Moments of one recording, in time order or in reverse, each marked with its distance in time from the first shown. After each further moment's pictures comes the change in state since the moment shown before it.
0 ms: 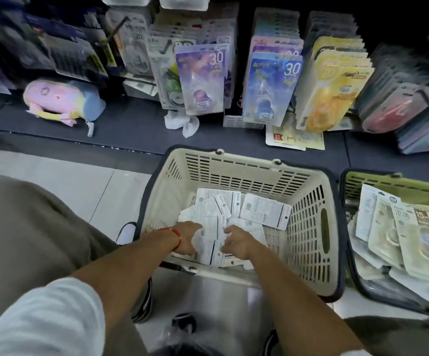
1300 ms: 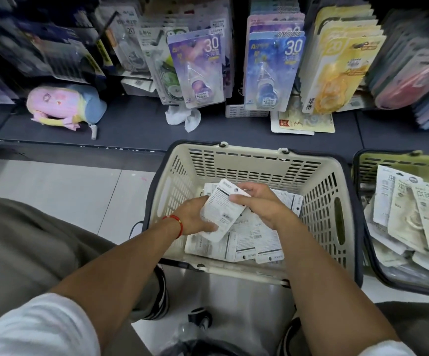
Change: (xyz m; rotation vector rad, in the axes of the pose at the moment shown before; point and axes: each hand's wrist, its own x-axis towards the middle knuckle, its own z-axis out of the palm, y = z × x) left_hand -0.020 0.003 -0.027 -0.425 0.338 0.180; right_hand -0.011 -0.038 -0.057 0.558 0.154 -0.327
